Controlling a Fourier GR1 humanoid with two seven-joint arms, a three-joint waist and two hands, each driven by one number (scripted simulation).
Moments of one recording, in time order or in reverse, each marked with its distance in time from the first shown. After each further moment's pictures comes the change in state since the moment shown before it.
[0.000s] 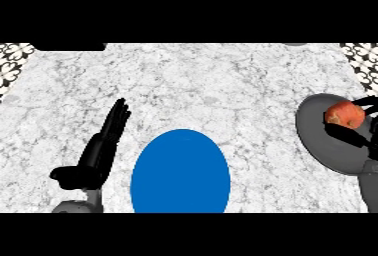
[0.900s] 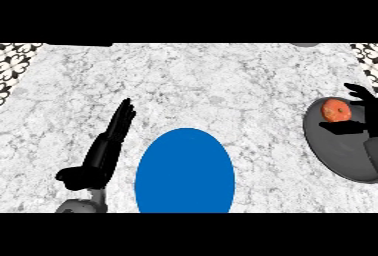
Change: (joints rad) left arm -0.010 -0.010 -0.011 0.021 -0.008 -0.026 -0.030; right arm -0.393 -0.175 -0.083 0.845 -0.110 0.296 -0.227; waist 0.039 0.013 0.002
